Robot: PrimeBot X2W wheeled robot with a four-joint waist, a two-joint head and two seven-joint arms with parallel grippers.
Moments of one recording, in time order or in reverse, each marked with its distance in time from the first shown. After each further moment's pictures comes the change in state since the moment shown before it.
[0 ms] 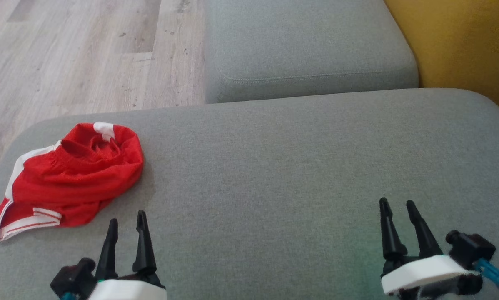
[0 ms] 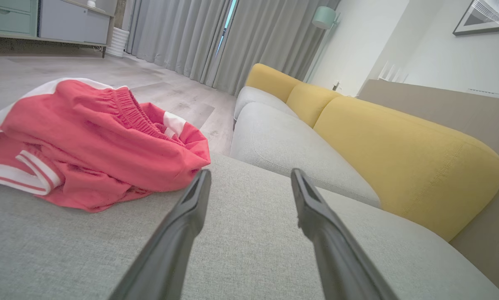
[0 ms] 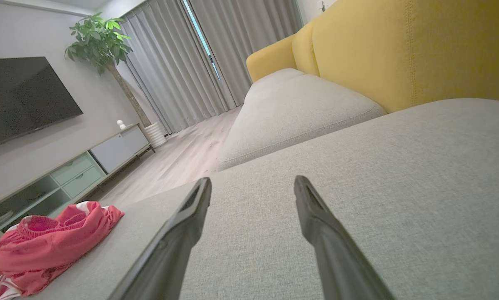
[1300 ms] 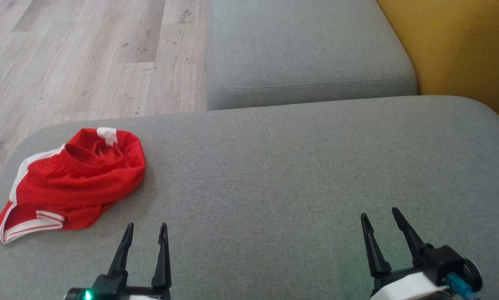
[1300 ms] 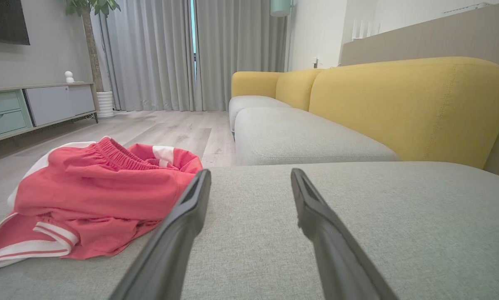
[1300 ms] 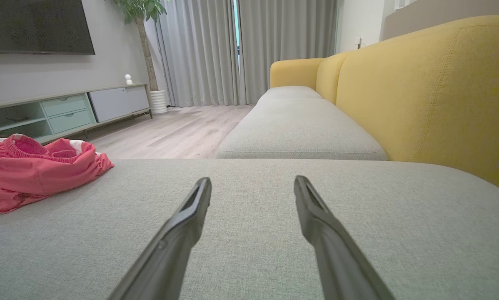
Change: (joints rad) left arm 0.016 0.004 -0.030 0.059 0.381 0.035 -0.095; right arm 0.038 0.000 0.033 0.006 -0.372 0.000 -0.094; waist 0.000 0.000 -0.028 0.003
